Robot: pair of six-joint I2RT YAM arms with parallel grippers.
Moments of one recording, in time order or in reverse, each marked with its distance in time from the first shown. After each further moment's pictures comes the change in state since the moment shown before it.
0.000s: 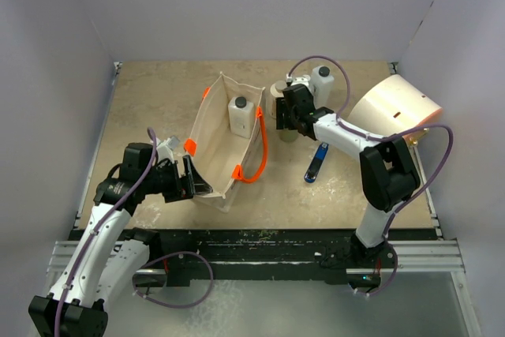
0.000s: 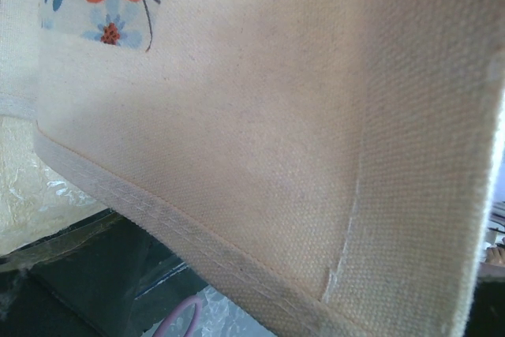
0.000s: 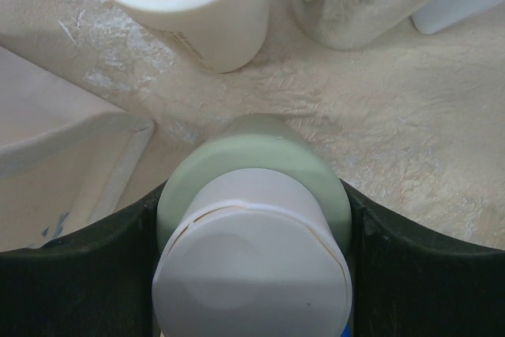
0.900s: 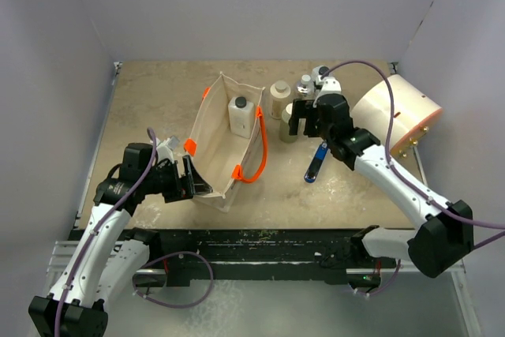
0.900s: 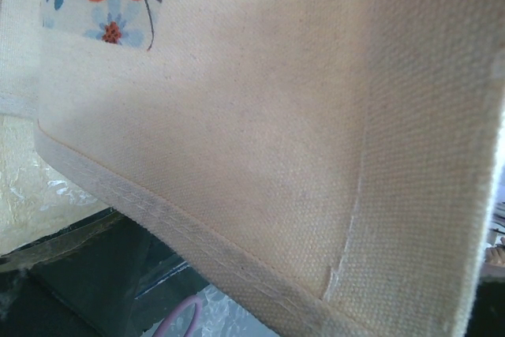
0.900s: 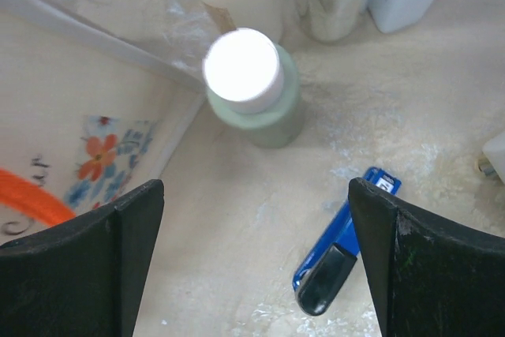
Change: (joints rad) left arm 0.001 -0.001 0.000 -0.003 -0.001 0.000; right arm 0.000 -0.531 -0.251 -0.051 -0.064 0.039
